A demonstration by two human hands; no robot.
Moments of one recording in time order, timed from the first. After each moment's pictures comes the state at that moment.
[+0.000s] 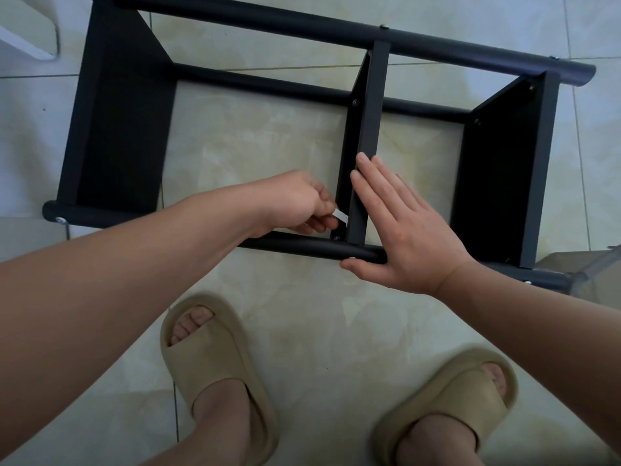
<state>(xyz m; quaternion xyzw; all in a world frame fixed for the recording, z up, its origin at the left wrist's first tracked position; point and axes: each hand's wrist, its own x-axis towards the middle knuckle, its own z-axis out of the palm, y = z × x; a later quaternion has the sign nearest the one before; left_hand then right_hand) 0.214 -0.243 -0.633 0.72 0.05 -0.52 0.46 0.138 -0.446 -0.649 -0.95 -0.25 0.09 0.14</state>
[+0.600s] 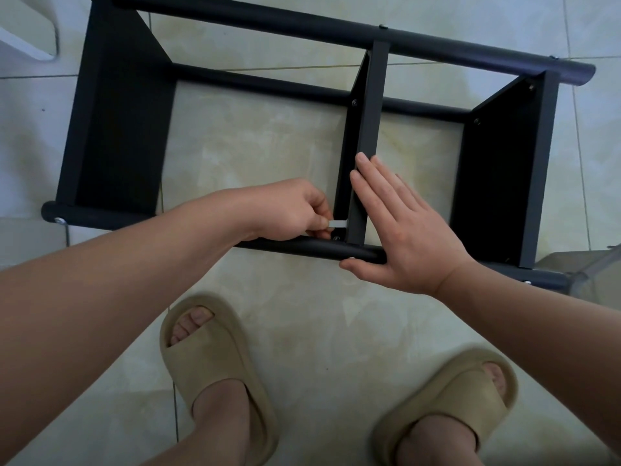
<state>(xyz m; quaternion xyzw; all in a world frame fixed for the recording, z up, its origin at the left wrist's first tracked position) 0.211 -0.233 -0.636 0.78 -0.07 -0.51 0.36 0.137 -0.446 -0.651 -0.95 -0.26 0.08 0.14</state>
